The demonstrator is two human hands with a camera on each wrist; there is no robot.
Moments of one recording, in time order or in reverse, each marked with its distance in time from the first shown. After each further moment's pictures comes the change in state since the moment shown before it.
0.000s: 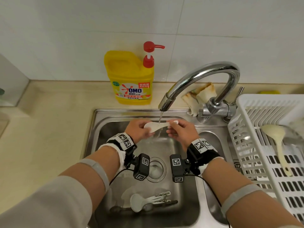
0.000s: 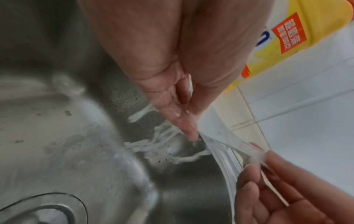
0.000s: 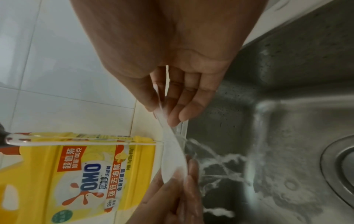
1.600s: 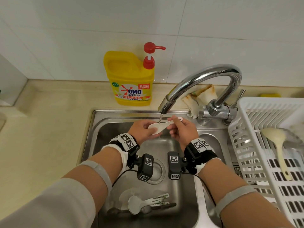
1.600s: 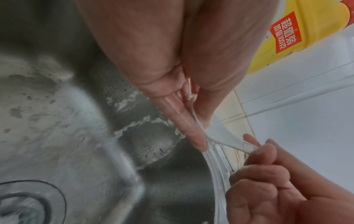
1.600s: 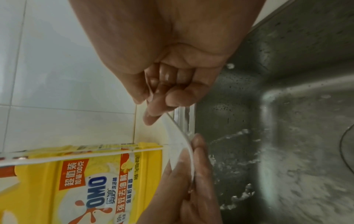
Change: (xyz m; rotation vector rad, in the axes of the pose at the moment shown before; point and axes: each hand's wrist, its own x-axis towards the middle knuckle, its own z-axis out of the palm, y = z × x) left_hand 0.002 0.010 0.017 -0.188 -0.071 -0.039; right_hand 0.009 -0.006 0.003 0.037 0.030 -0.021
